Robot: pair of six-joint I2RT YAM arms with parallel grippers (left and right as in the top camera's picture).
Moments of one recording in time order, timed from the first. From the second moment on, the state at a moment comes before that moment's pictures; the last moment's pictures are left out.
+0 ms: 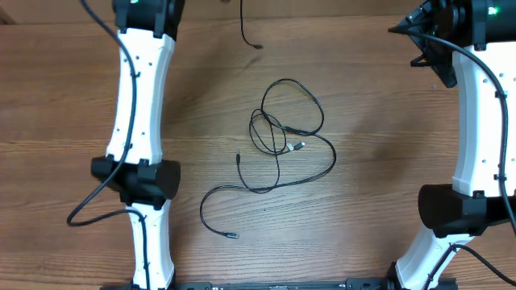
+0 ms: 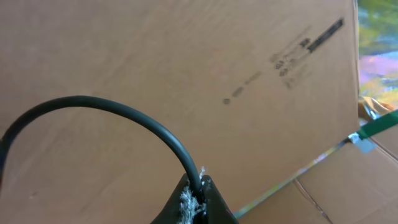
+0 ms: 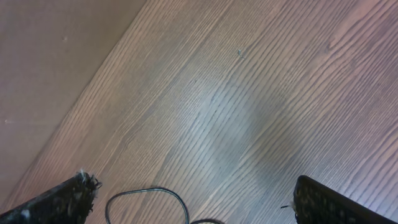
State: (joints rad) left arm -0.19 2.29 2.72 -0.30 0.36 -0.84; right arm 0.04 1.97 2.45 -1.59 0.31 0.93
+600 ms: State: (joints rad) left arm 0.10 2.41 2.72 -0.58 0.39 -0.57; right arm 0.04 1.97 2.45 -1.59 0.31 0.93
